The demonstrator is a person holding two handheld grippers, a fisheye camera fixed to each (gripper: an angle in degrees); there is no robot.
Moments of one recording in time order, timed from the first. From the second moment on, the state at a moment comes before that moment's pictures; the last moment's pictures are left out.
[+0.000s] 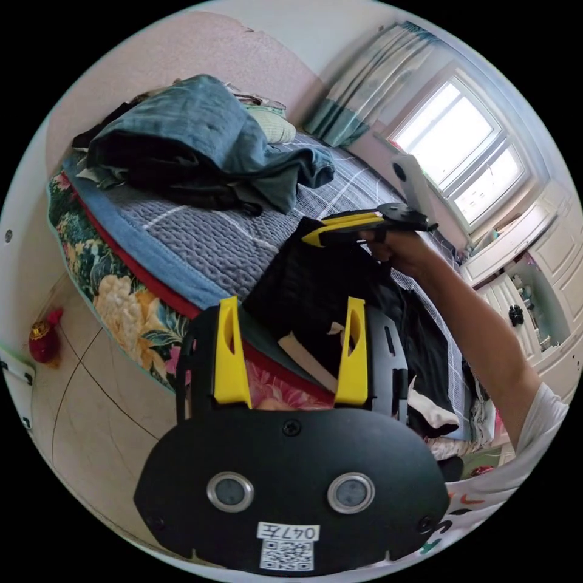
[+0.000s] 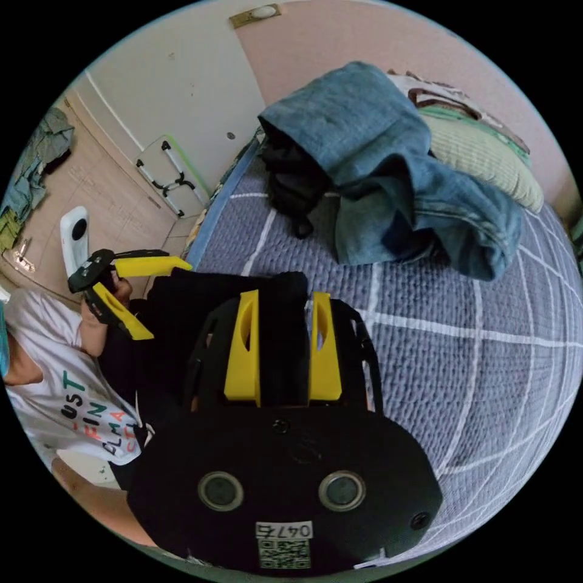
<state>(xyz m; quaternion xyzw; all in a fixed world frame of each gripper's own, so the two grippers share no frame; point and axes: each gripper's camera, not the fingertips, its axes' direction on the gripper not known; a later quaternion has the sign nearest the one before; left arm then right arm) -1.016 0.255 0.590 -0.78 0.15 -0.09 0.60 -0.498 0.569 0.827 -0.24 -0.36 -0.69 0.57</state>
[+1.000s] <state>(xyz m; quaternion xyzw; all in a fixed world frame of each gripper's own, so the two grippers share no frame) -0.644 0.114 0.393 -0.66 0.47 0.09 0.58 0.022 0.475 0.718 -0.09 -0.44 -0.58 0.68</state>
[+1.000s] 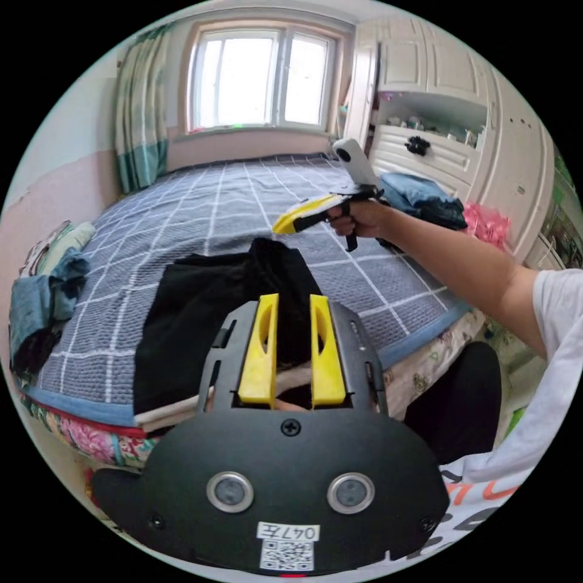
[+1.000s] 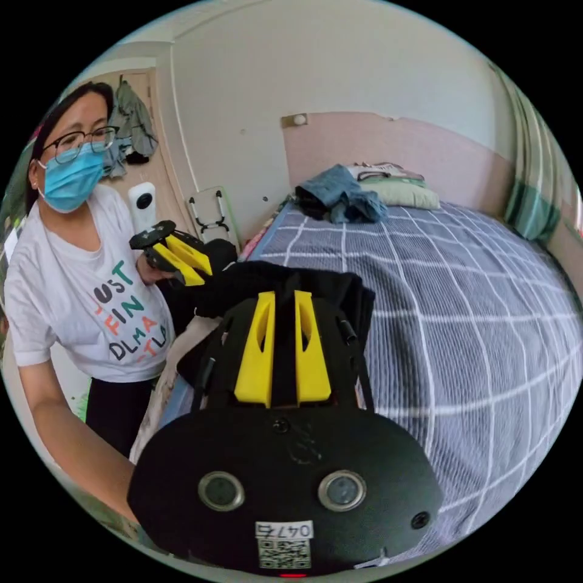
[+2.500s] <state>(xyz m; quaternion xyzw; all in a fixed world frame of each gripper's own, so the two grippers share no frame) -0.820 0.263 0.523 -0.80 0.34 -0.16 0.47 -0.025 0.738 0.551 -0.02 -0.31 -0.62 0.72</state>
